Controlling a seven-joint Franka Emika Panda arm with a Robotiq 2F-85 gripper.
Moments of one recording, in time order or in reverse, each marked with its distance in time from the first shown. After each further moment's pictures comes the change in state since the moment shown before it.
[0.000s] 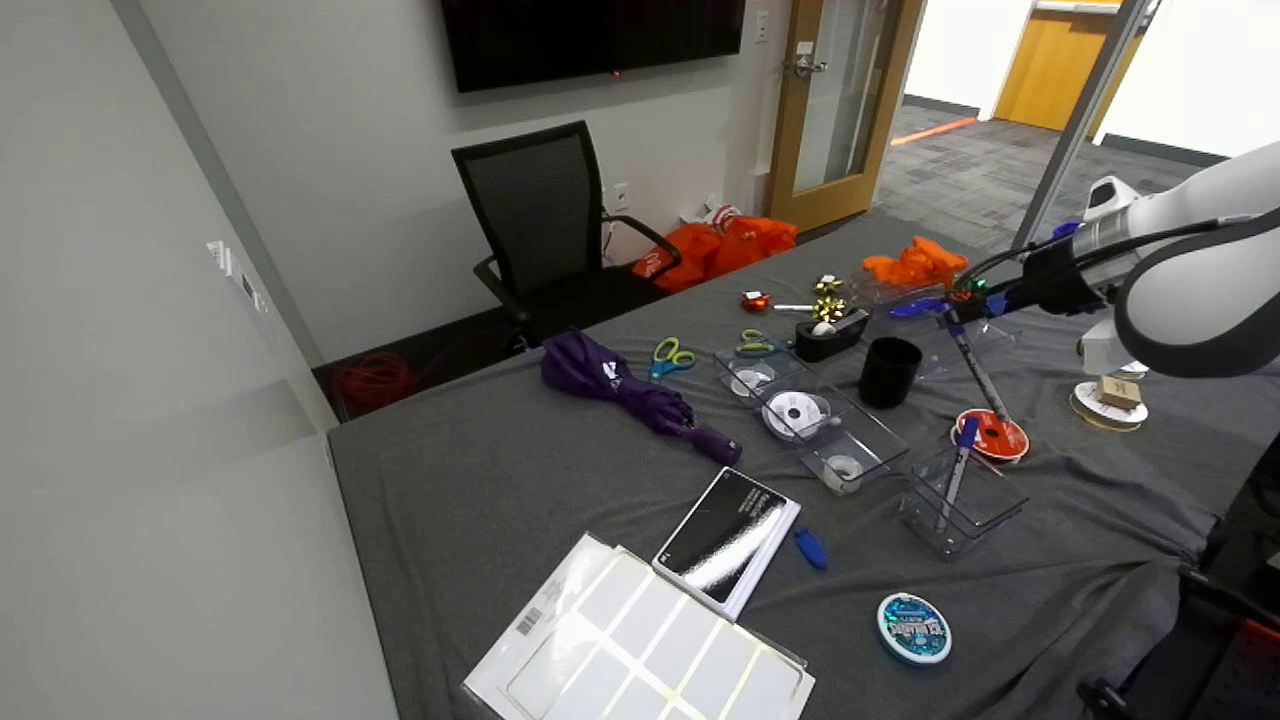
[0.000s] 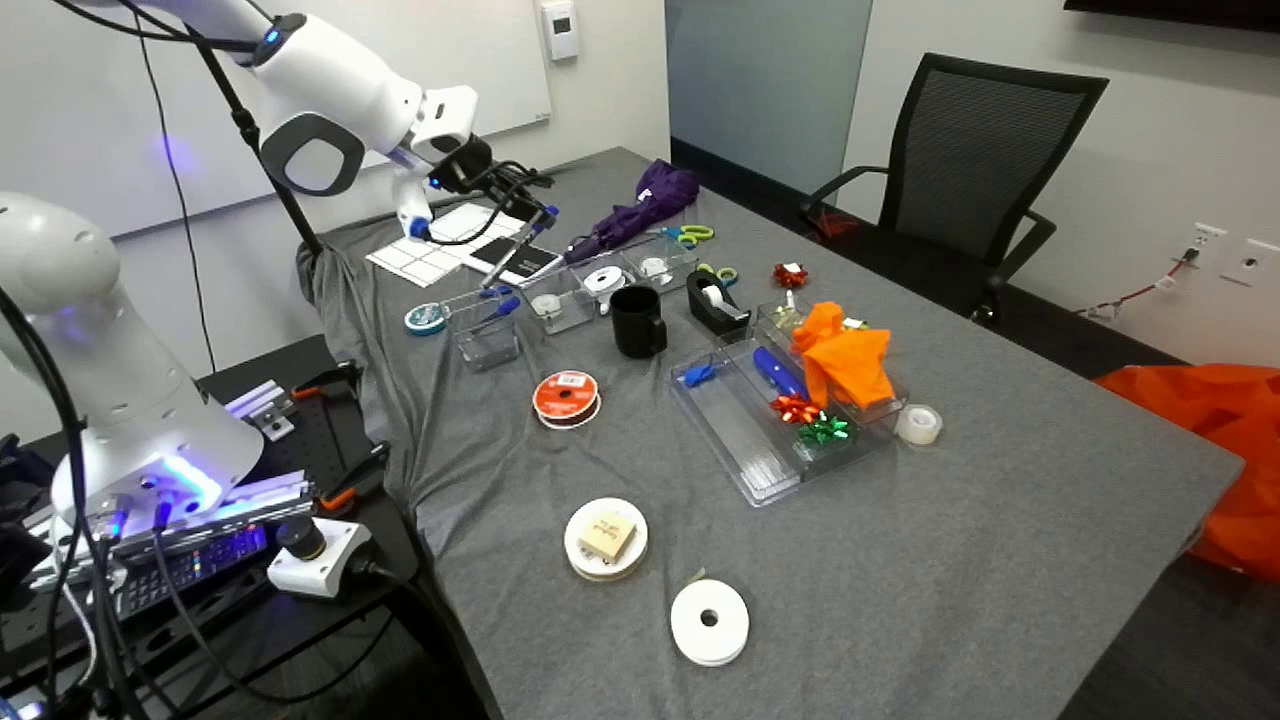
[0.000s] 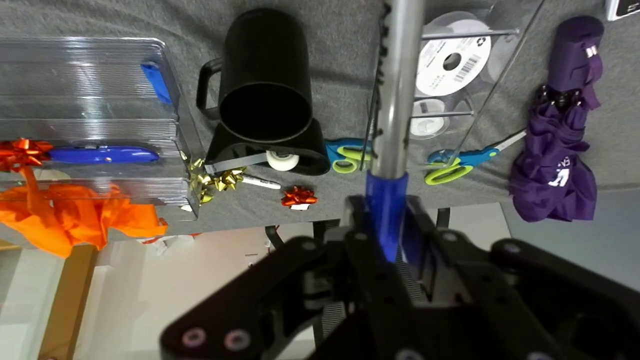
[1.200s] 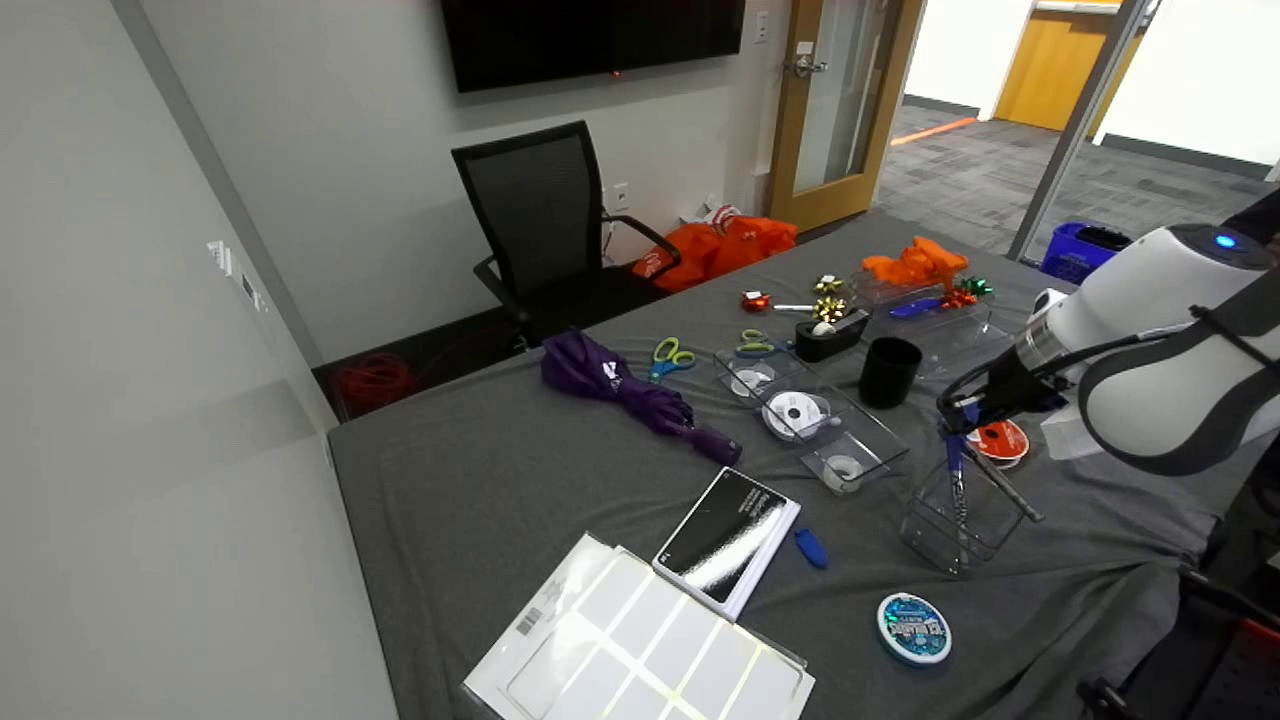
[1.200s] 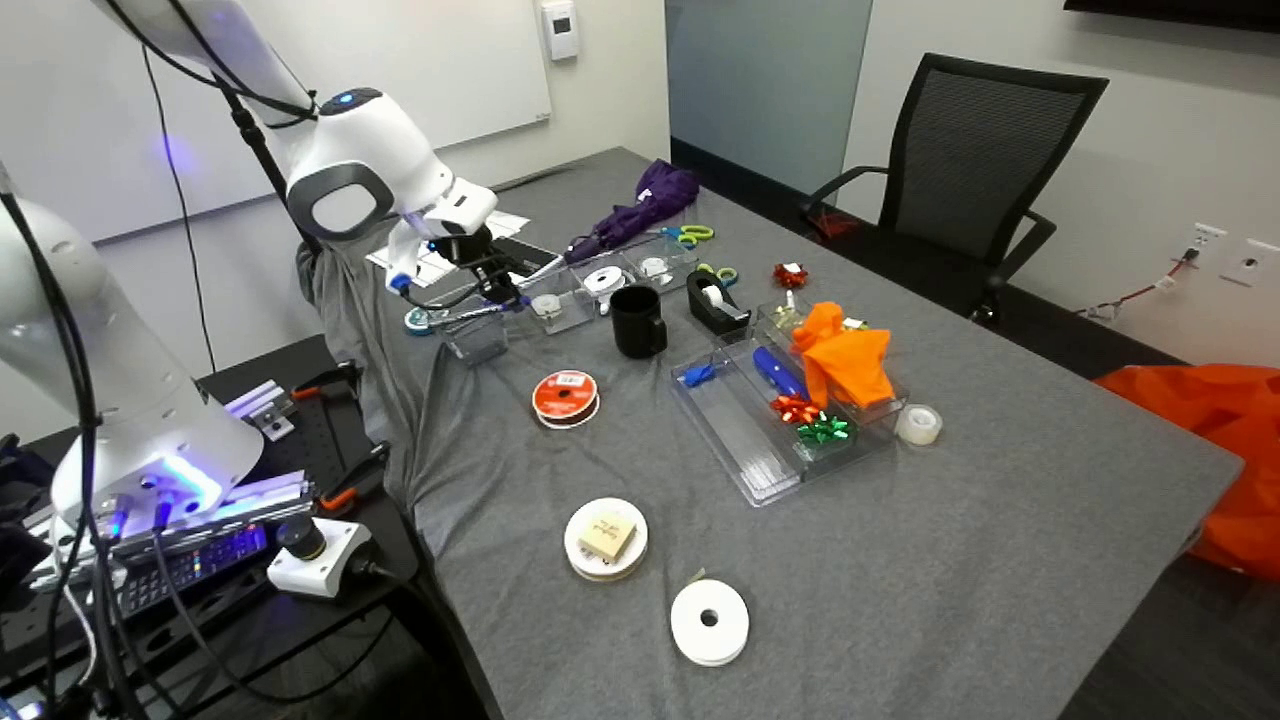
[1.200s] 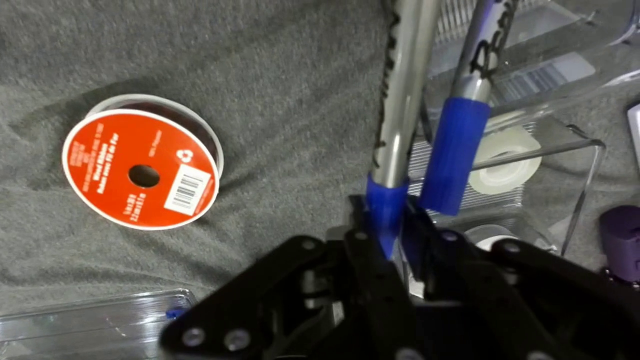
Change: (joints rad) arm -0.152 0.241 0.183 0.007 -0.149 -0.191 0.419
